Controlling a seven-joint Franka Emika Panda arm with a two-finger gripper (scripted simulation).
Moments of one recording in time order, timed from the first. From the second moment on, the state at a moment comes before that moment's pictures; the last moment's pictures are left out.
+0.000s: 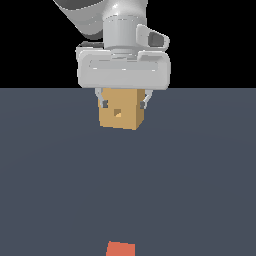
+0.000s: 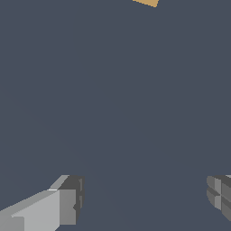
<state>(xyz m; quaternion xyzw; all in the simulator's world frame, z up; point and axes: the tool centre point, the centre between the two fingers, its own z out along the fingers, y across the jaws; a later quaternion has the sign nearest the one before) -0.010 0.012 0.155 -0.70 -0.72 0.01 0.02</state>
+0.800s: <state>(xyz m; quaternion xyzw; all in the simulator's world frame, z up) -0.012 -0.073 0.133 -0.71 -0.71 0.00 0.01</state>
